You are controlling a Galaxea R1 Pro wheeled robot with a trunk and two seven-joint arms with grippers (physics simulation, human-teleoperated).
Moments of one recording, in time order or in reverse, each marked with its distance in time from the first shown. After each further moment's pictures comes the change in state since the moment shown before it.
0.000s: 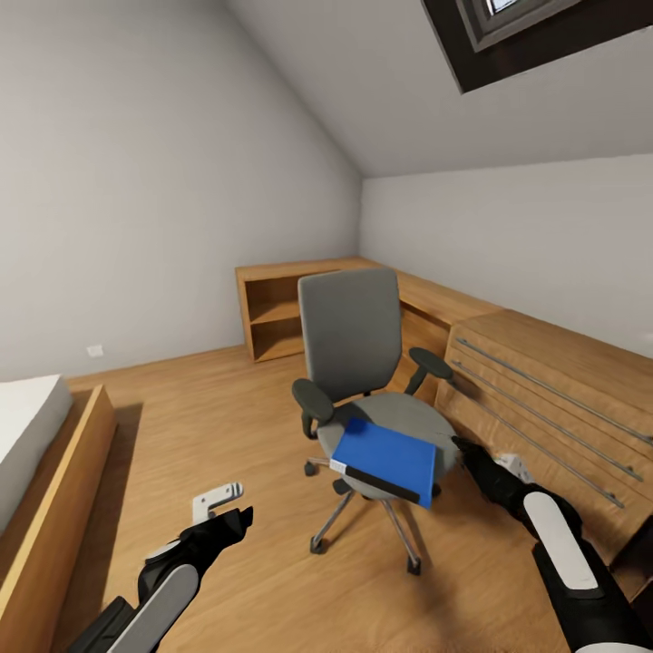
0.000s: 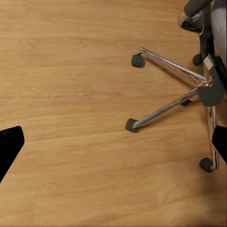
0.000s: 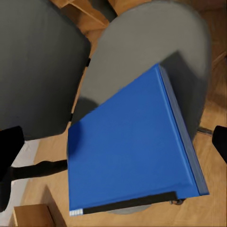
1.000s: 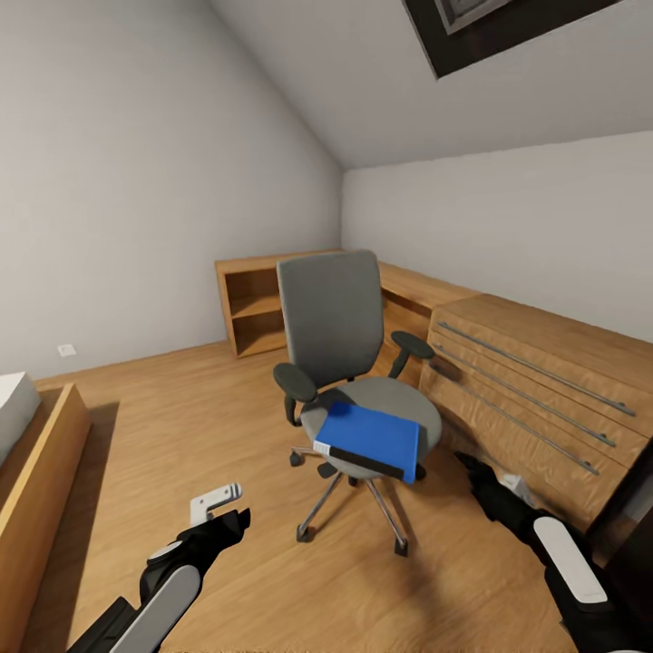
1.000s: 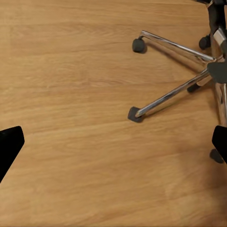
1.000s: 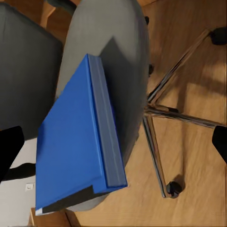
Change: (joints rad) left arm 0.000 -0.003 -0.008 -0.008 0.002 -0.001 0.062; right arm 0.010 -0.054 0.003 0.210 -0.090 -0.023 0.239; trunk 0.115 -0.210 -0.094
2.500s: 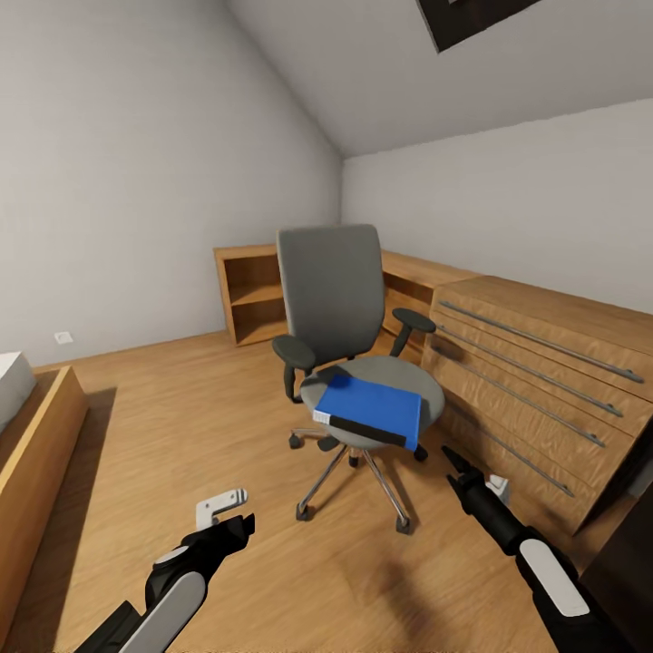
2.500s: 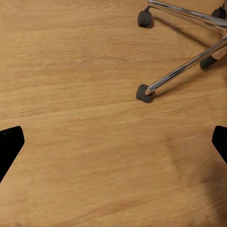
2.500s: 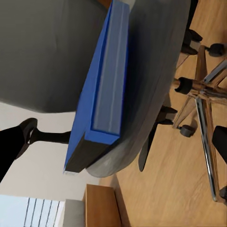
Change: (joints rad) left arm 0.000 0.000 -0.040 0.000 -0.002 0.000 0.014; right arm 0.000 0.020 0.043 0.170 -0.004 -0.070 0.513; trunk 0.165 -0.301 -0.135
